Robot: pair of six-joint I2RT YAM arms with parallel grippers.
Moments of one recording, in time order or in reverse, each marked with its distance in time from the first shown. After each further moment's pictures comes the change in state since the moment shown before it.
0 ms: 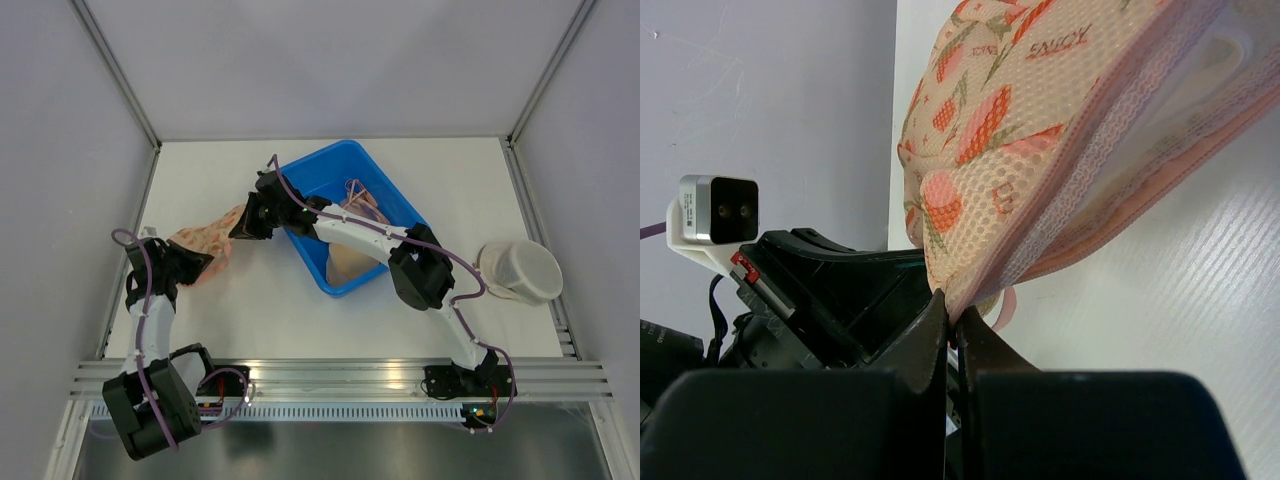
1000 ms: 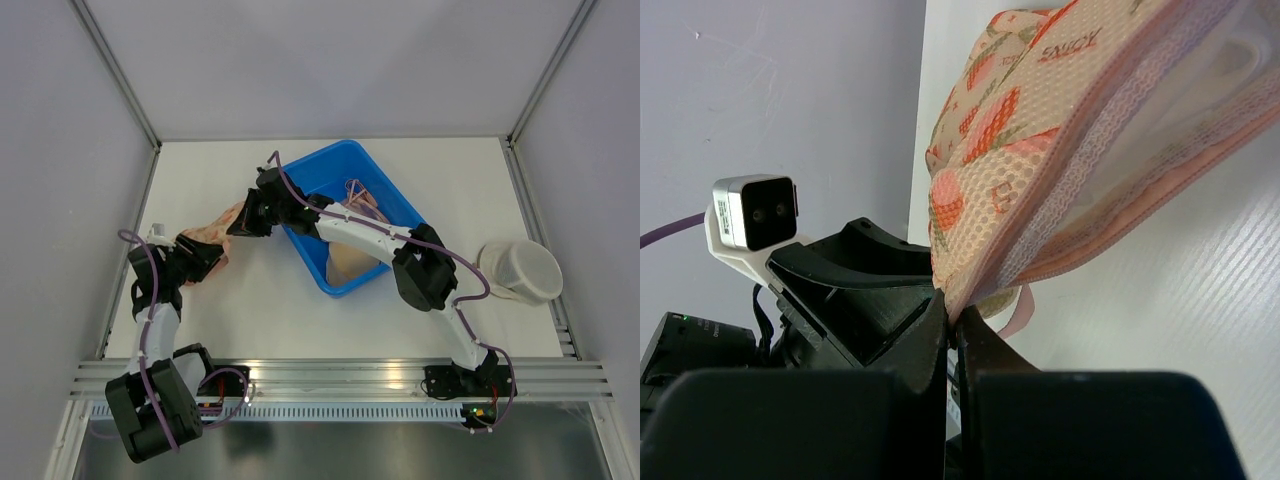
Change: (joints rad) left arm 0.000 -0.021 -0.109 0.245 0.202 -0.011; right arm 0.001 -0.023 0.000 0.011 -0.007 0.012
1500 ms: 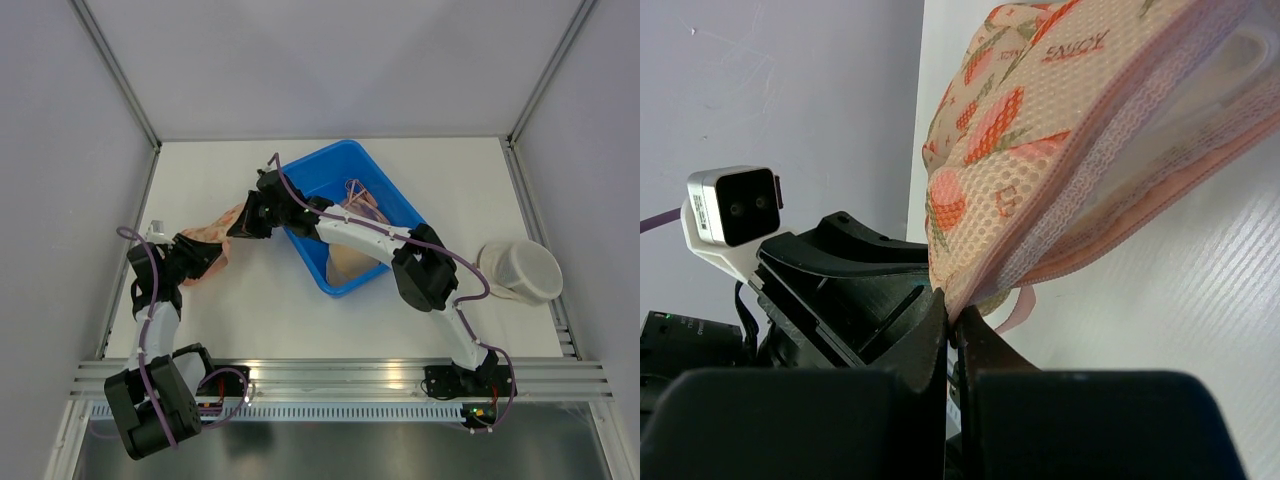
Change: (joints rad) left arm 0.000 0.019 0.000 0.069 0.018 -0.009; right arm 0.004 -0.007 -0.030 0.027 0.000 0.005
